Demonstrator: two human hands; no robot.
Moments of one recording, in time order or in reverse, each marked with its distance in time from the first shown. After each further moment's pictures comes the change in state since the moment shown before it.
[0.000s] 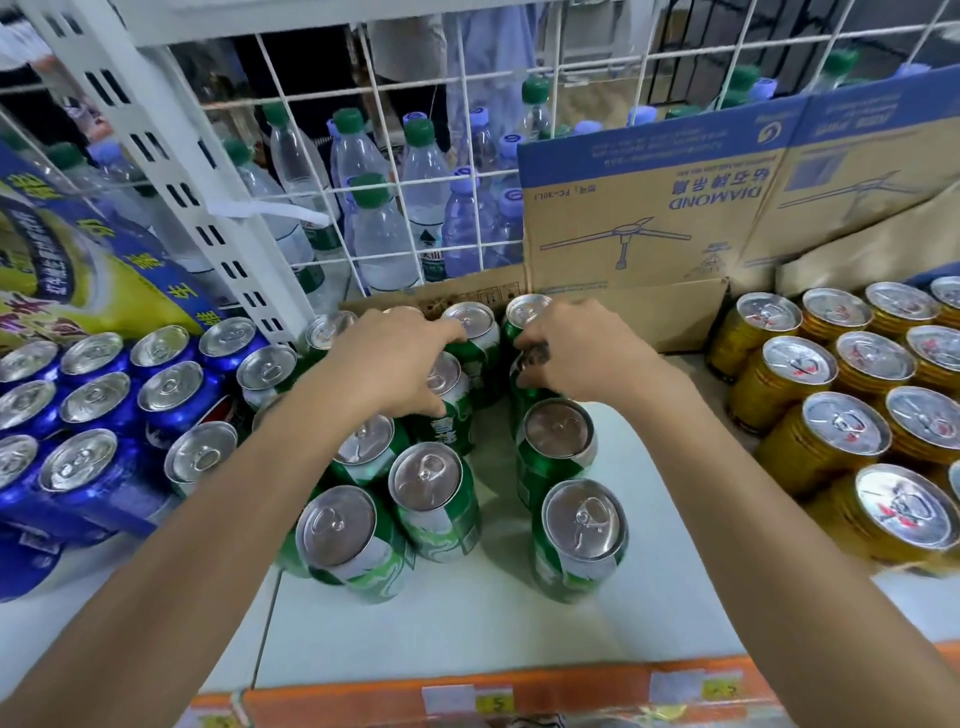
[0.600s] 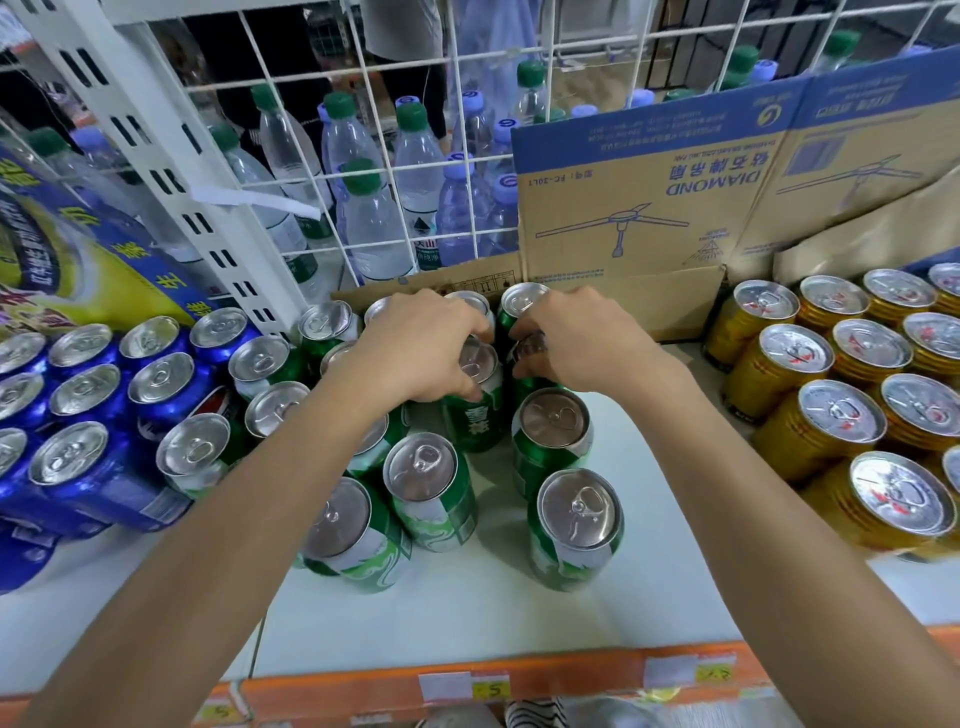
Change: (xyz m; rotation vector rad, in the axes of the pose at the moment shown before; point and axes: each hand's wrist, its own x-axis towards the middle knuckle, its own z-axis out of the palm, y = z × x) left_hand 0.012 0.021 -0.005 -0.025 0.084 0.075; right_hand 0.000 0.003 0.001 -0.004 0.027 -0.006
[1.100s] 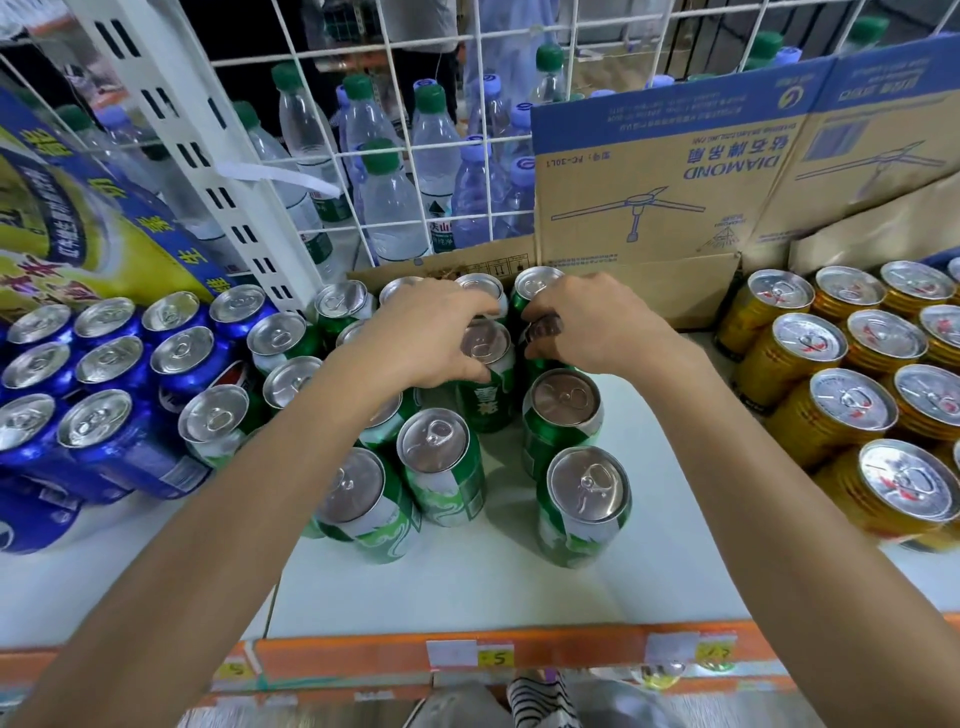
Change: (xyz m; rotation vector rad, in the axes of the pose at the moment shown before) left_hand -0.013 -0.003 0.005 -0.098 0.014 0.007; right_hand 0.001 0.004 0.004 0.001 -0.017 -0.023
